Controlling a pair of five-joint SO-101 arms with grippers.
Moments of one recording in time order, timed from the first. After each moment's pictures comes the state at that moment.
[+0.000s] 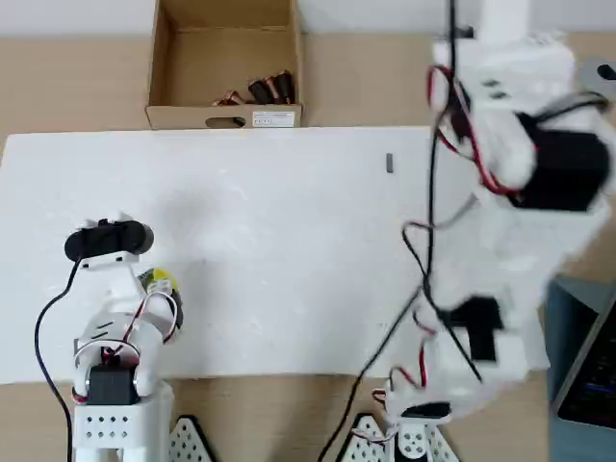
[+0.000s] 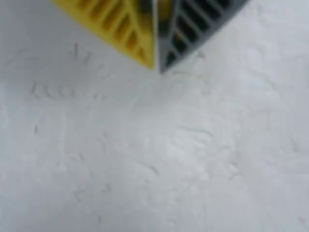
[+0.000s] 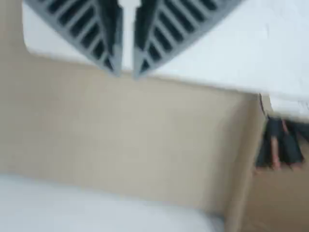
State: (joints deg) left arm -4.5 -104.0 95.9 57.3 0.5; right arm 0.5 4.7 -69.1 101.3 1.6
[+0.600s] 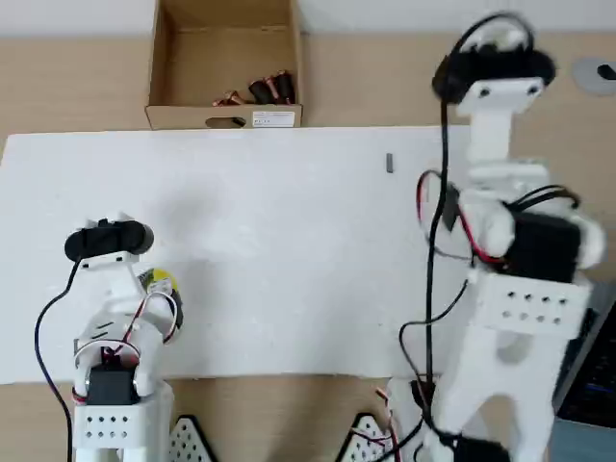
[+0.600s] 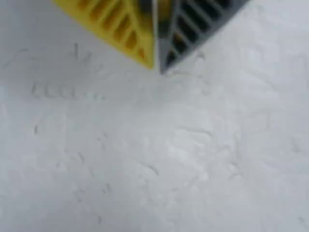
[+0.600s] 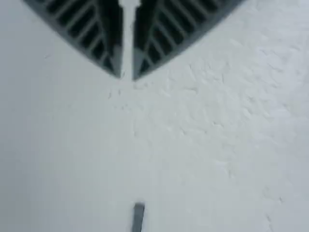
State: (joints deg) left arm -4.5 -104.0 95.9 57.3 0.5; right arm 4.0 -36.6 10.0 84.6 -0.8
